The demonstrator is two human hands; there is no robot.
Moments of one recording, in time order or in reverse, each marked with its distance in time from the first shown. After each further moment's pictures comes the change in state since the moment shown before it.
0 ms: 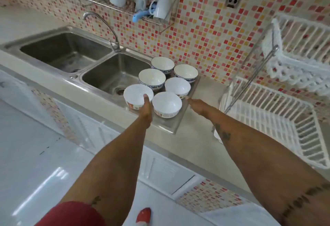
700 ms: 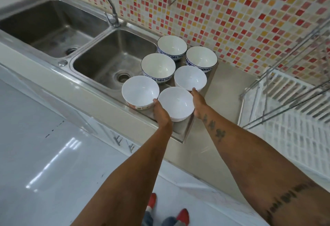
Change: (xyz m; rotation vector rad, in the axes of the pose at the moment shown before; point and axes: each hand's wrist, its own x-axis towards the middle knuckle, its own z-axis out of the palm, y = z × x) left_hand 0.093 -0.043 0.043 -0.356 0.252 0.058; right_hand 0.136 -0.010 0.050 0.658 0.131 0.231
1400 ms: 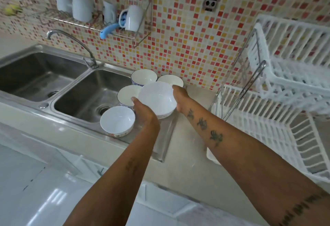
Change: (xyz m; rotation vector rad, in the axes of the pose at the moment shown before) left_hand -0.071 0.068 0.077 -0.222 0.000 0.091; right_hand -0.079 -0.102 -0.035 0.037 0.042 -0.171
